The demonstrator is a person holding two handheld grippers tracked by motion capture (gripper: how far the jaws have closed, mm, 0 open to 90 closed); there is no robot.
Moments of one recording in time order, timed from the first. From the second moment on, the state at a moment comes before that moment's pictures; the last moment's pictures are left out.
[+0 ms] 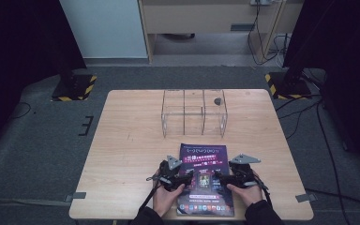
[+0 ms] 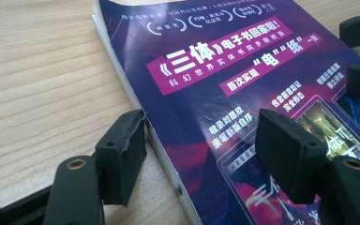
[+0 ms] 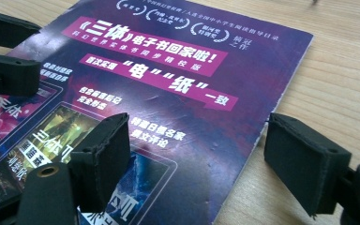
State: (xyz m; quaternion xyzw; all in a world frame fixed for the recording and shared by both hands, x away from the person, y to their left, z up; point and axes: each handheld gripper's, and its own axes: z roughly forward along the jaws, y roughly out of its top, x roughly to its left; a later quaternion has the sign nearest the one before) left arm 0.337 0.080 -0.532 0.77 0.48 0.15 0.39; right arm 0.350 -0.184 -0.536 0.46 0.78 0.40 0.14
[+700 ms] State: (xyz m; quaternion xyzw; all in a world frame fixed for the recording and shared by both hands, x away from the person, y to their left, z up) left arm 0.336 0.080 -0.535 0.74 0.51 0.14 0.42; right arm 0.349 -0.185 -0.537 0.47 0.77 0.41 0.14
